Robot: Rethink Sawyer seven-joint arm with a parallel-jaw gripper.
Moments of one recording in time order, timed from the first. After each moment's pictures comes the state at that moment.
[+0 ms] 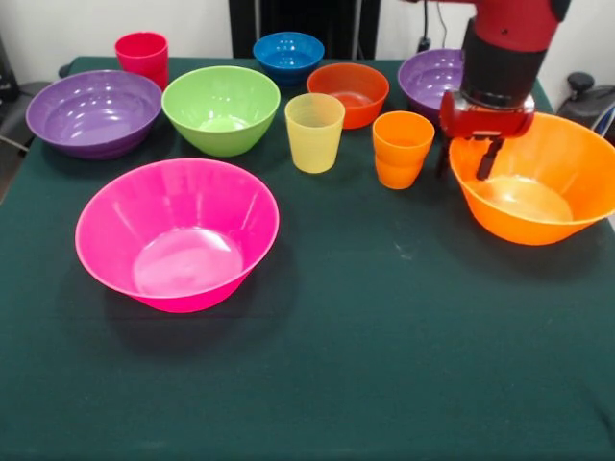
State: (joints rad) arm 0.19 -0.38 -0.12 1.65 0.02 0.23 1.78
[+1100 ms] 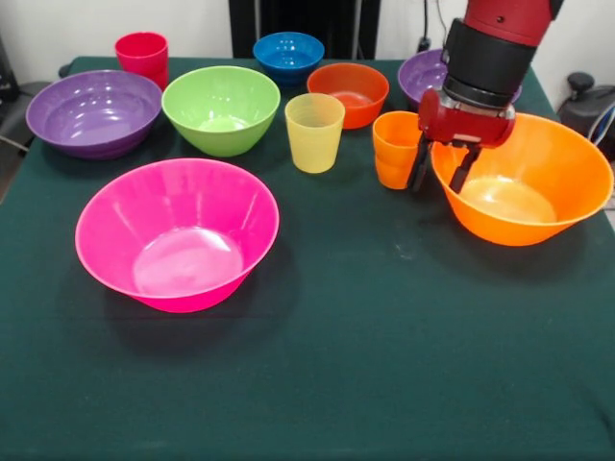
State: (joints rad) arm 0.28 -0.33 -0.30 1.57 0.02 0.14 1.78
